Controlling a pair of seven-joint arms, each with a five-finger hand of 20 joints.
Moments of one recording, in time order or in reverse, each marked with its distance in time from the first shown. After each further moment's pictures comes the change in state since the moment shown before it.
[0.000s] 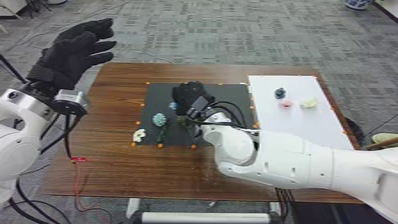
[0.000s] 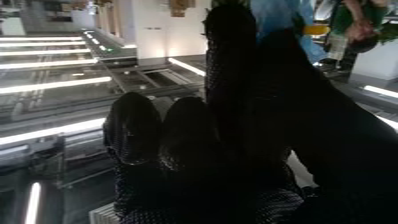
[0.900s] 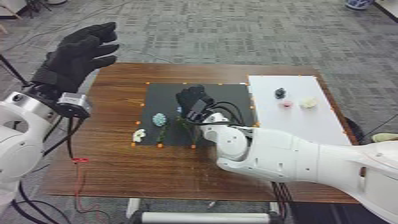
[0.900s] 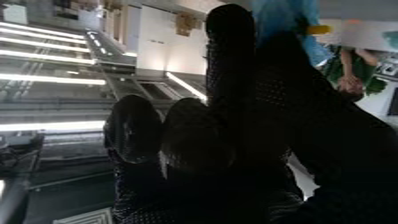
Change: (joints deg) left arm 0.3 -0.3 0.7 0.0 0.0 -0.4 0.1; right arm 1.4 -3.4 -3.4 9.7 -1.8 -4.6 -1.2
